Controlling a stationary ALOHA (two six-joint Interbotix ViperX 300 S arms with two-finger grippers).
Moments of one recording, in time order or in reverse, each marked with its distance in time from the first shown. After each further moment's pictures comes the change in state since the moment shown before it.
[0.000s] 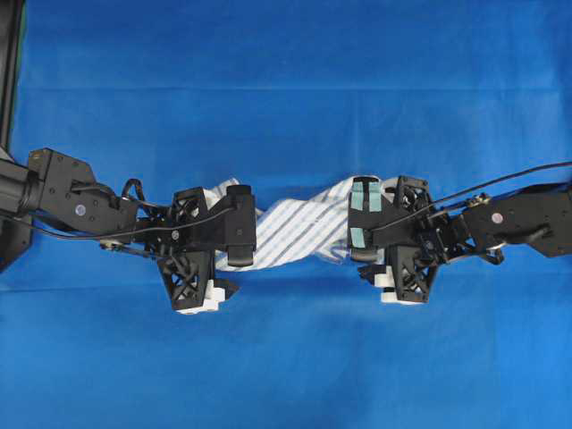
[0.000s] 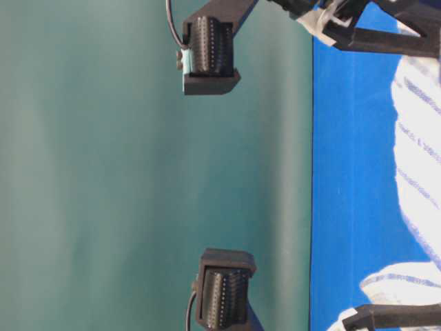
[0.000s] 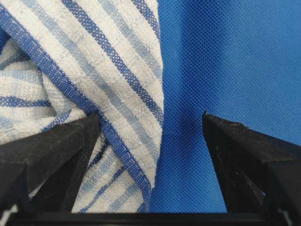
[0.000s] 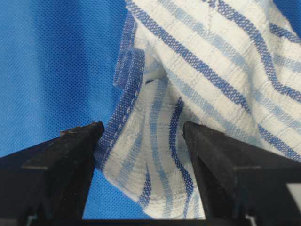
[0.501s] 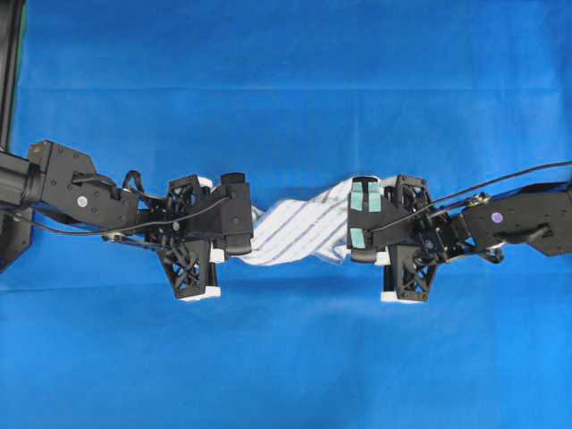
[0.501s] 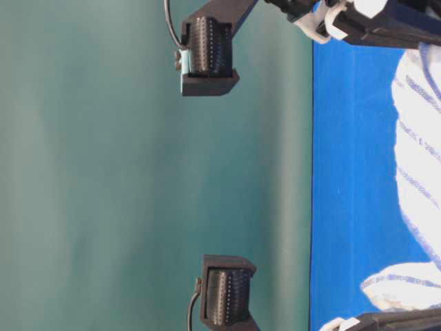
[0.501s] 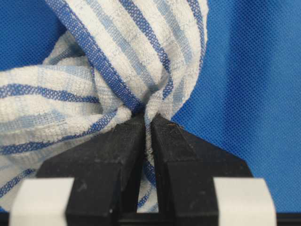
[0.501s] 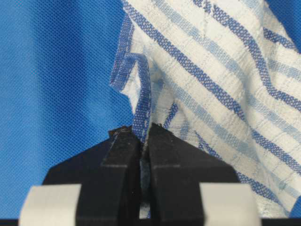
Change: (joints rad) left arm 0.029 -0.002 0.000 -0.002 0.097 0.009; right arm -0.002 -0.002 -0.002 -0.014 -0.002 -0.012
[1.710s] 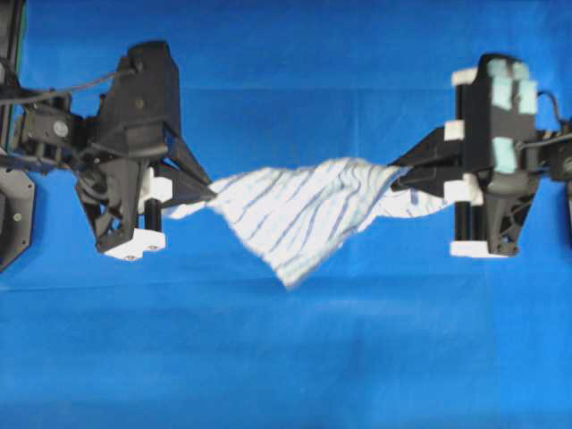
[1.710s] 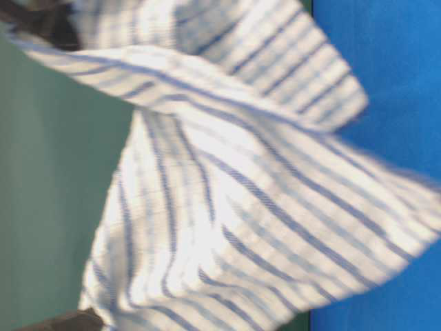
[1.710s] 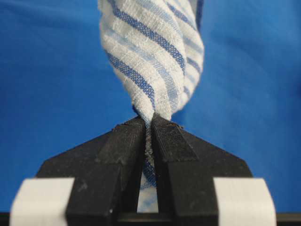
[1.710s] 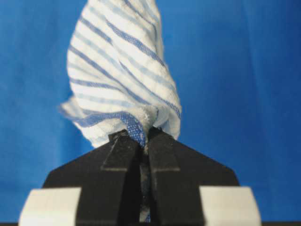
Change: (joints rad) left arm 0.080 -0.508 -0.308 0.008 0.491 0.005; right arm 0.000 -0.509 -0.302 0.000 0.514 -0.210
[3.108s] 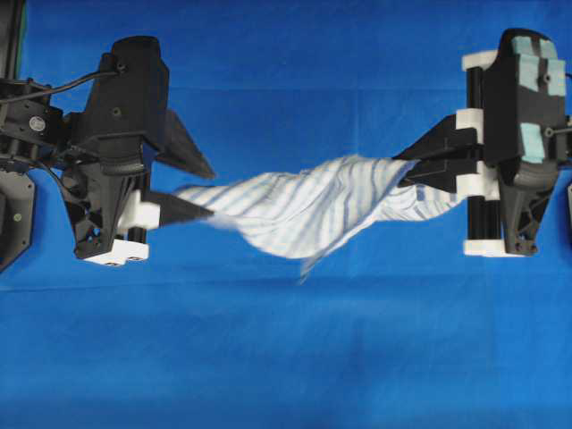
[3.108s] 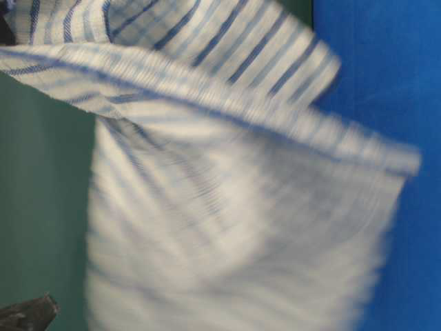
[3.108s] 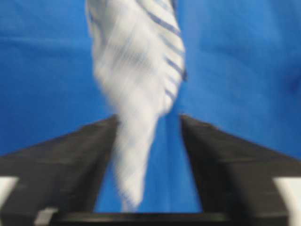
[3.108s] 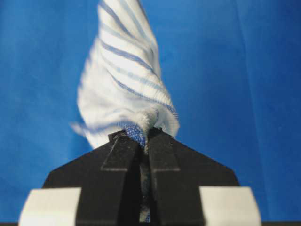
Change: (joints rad) left arm -0.038 -0.005 -0.086 0.008 0.048 0.092; right arm 0.011 0.000 -0.086 0.037 0.063 -0.031
